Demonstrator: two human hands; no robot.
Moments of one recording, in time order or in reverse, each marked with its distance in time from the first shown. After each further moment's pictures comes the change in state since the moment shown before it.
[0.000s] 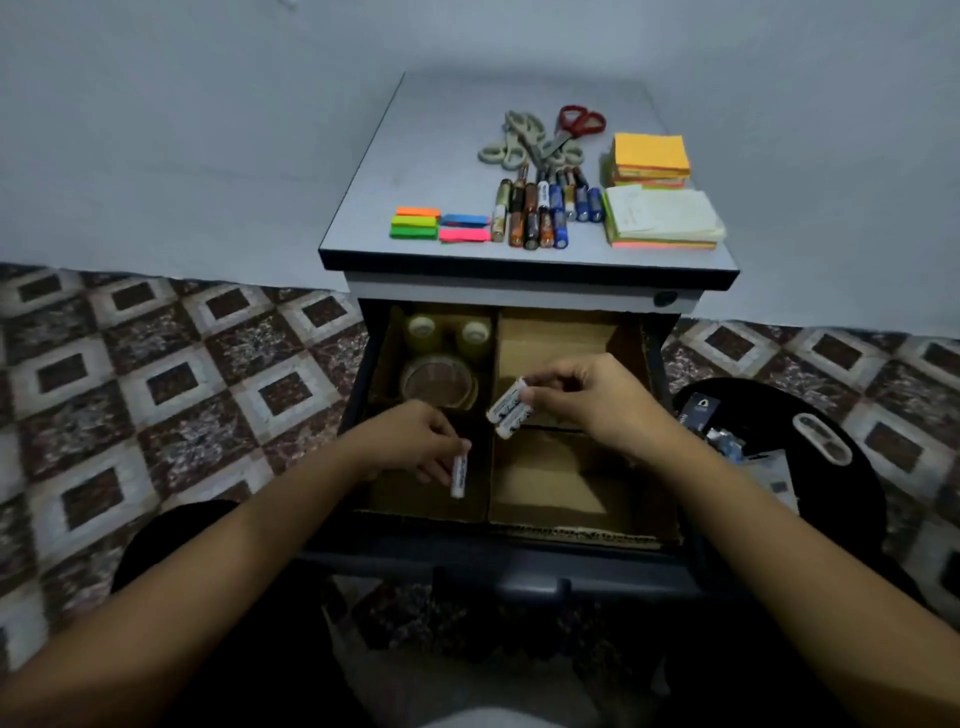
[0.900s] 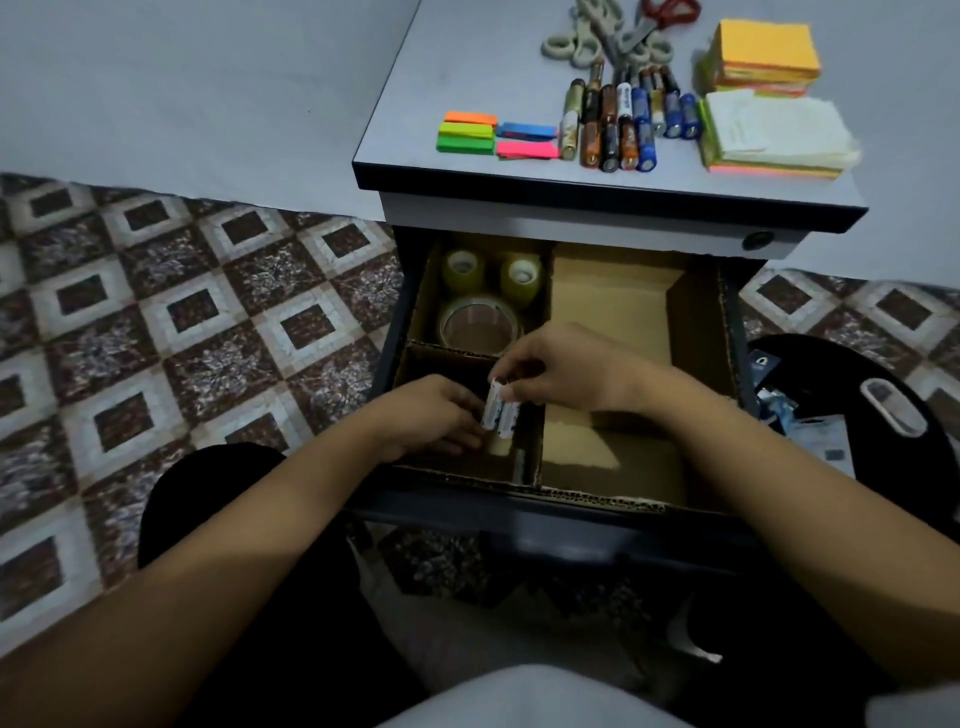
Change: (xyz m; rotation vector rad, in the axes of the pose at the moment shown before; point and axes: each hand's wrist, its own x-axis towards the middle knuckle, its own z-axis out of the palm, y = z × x) left_hand 0.009 -0.040 0.002 -0.274 -0.063 -0.069; right_hand 0.046 -0.014 0.050 -0.485 -0.413 -0.127
